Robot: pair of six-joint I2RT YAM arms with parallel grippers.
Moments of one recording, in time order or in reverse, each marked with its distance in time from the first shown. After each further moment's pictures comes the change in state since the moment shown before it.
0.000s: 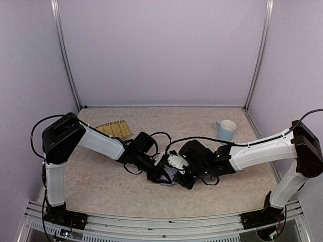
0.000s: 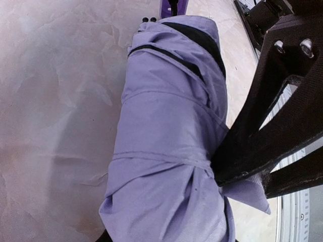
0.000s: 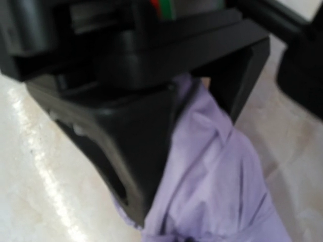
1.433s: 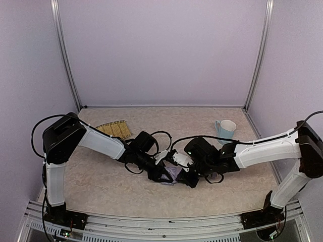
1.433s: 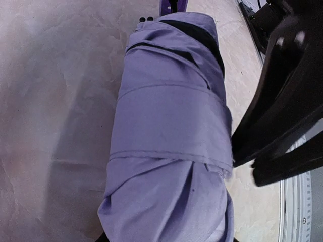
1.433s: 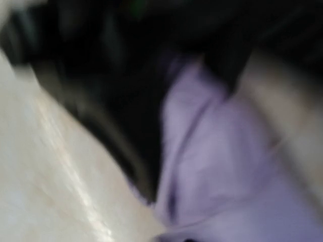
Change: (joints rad) left arm -0.004 0.005 0.014 0.000 -0.019 -0.010; right arm -0.064 -0.064 -0.026 -0.005 -0.095 0.052
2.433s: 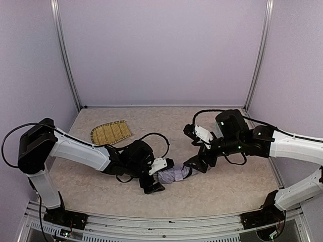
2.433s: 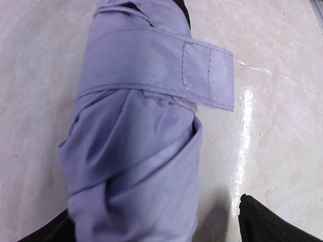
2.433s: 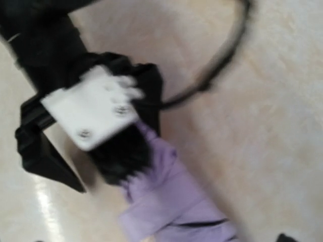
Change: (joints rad) left arm -0.161 -0.254 -0.187 -0.031 -0.539 0.174; right arm -0.106 -0.342 0.011 -0.109 -0.078 -0.205
